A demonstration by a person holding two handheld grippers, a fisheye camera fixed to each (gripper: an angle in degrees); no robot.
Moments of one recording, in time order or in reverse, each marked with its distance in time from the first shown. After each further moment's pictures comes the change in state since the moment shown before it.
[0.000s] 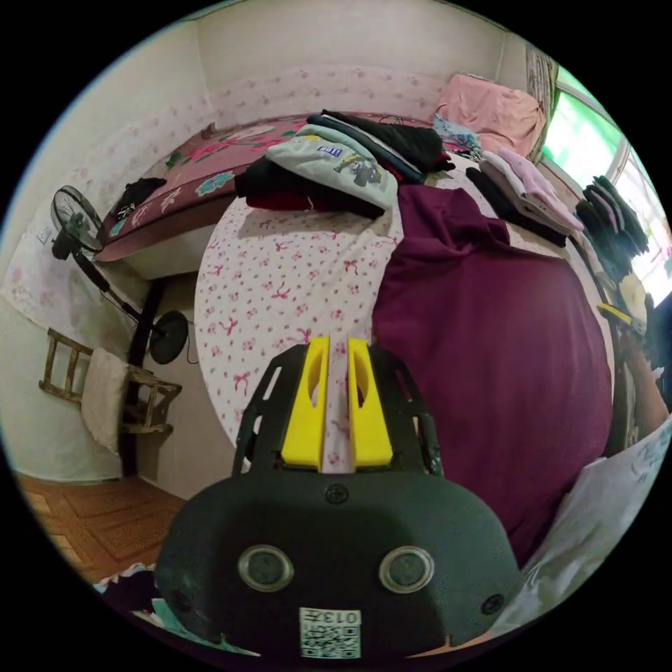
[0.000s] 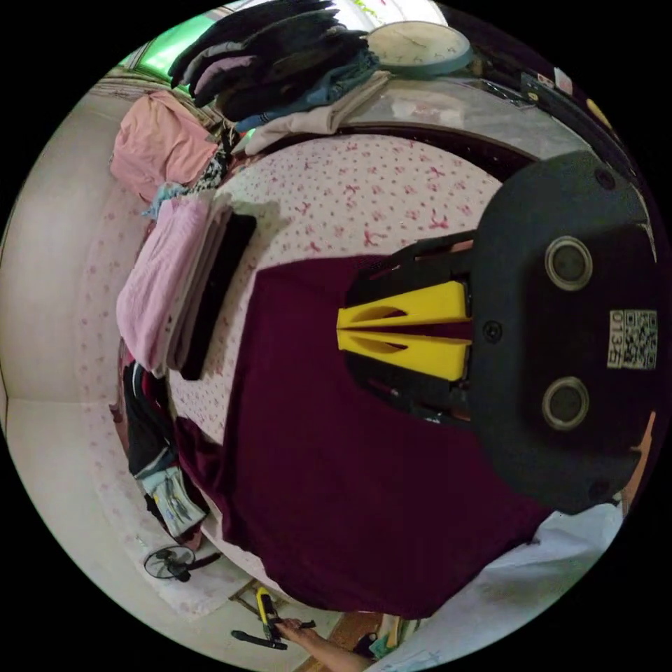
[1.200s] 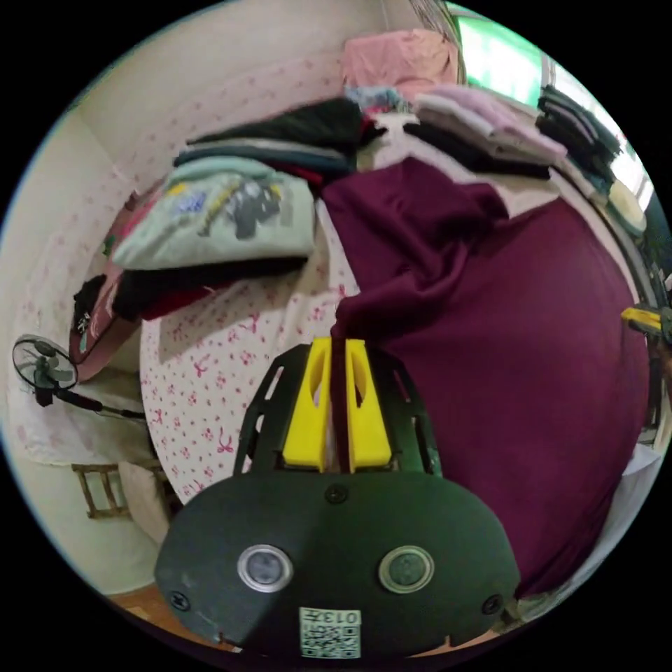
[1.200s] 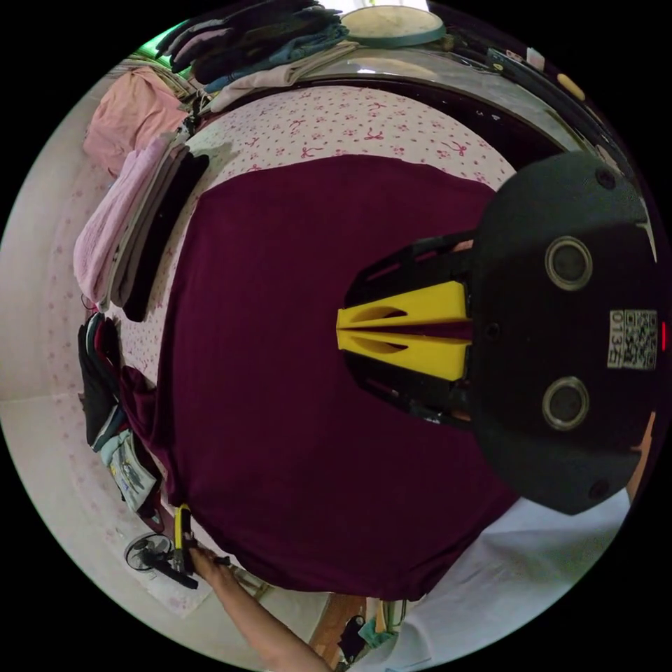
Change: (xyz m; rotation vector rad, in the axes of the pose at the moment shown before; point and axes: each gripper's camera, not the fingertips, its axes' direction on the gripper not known) left arm 0.035 -0.067 0.041 -0.033 -0.033 0.368; right arm -0.120 0.163 0.007 -0.154 -0.115 -0.006
